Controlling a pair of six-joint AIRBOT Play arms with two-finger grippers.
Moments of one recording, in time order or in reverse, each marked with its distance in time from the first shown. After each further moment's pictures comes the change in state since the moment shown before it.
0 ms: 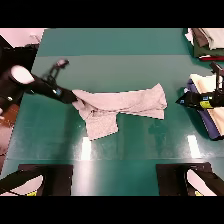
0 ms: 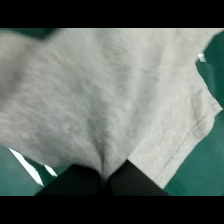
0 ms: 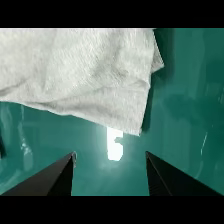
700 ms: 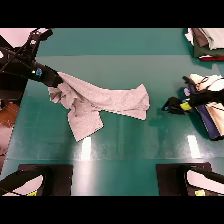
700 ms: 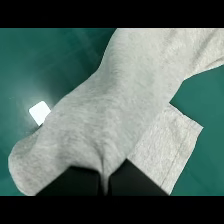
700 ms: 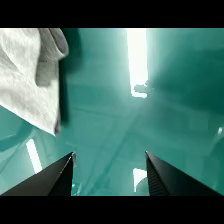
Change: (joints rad) left arm -0.002 0.026 0.232 0.139 -0.114 -0.015; right arm 0.083 -0.356 0.000 0.093 -0.058 -0.039
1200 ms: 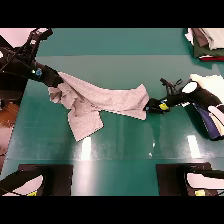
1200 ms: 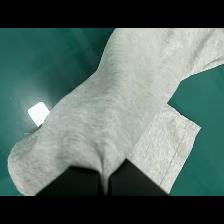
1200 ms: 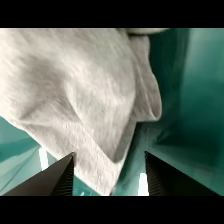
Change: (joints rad) left arm 0.000 0.000 0.002 -0.005 -0.003 0.000; right arm 0.202 -0.138 0.000 0.142 -0.197 -0.040
